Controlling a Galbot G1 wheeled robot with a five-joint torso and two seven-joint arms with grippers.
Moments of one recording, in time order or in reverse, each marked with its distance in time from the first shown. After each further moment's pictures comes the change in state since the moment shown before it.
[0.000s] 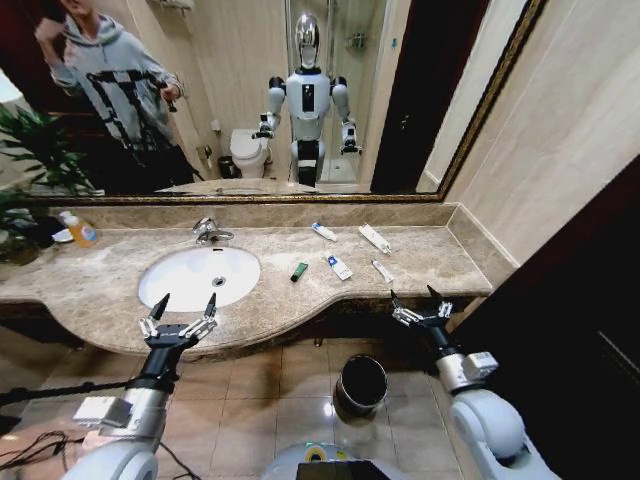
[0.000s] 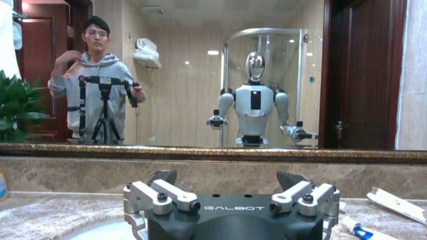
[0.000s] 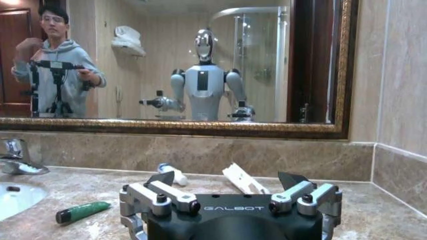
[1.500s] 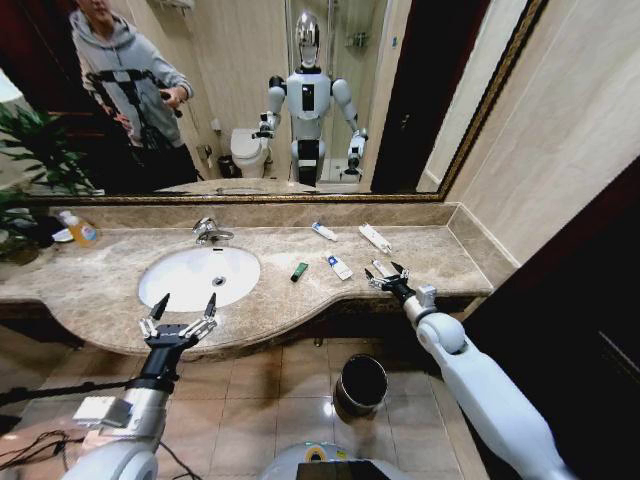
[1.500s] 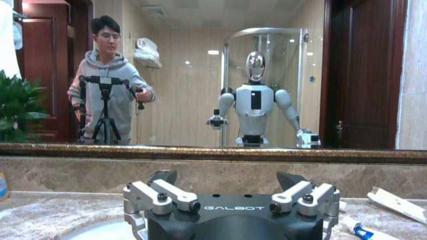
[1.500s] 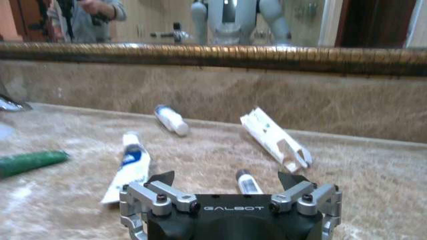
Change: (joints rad) left arm 0.000 0.000 0.000 0.000 0.000 0.000 0.000; right arm 0.689 -0.210 -0.361 -0.614 0.183 -0.170 -0.032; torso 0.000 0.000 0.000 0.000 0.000
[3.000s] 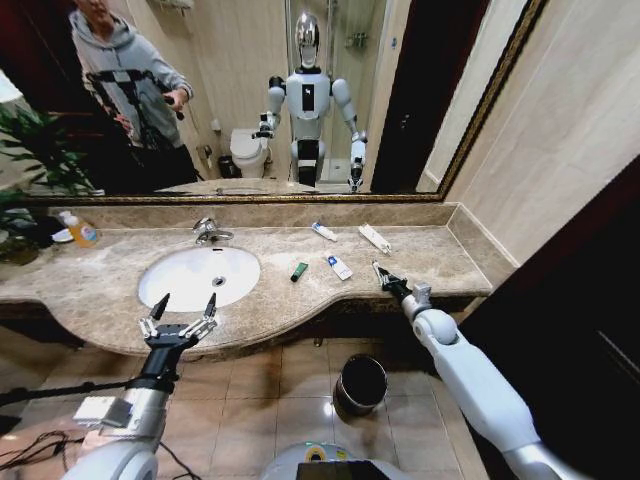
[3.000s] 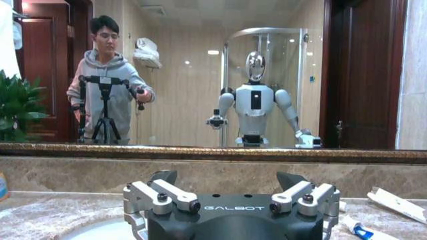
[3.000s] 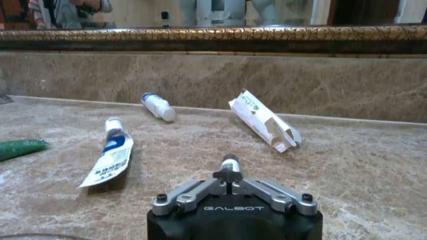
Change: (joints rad) left arm 0.000 0.000 0.000 0.000 0.000 0.000 0.000; right arm -0.011 0.029 0.030 -0.039 -0.011 0.006 -0.010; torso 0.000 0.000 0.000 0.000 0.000
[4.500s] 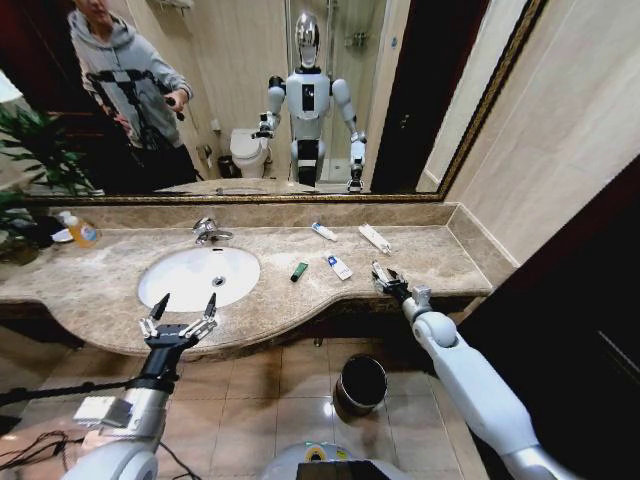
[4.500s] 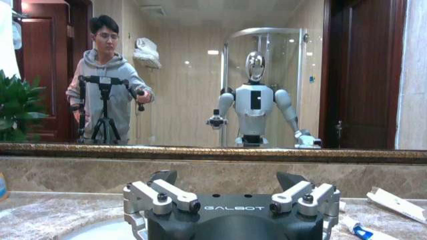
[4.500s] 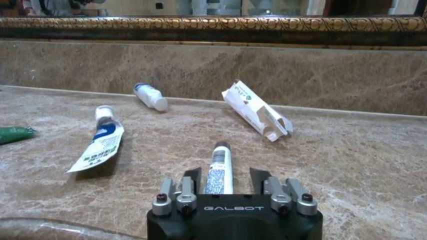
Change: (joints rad) left arm 0.000 0.000 0.000 0.000 0.000 0.000 0.000; right arm -0.007 0.009 0.012 -0.023 -0.024 -0.004 -0.004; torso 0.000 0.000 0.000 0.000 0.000
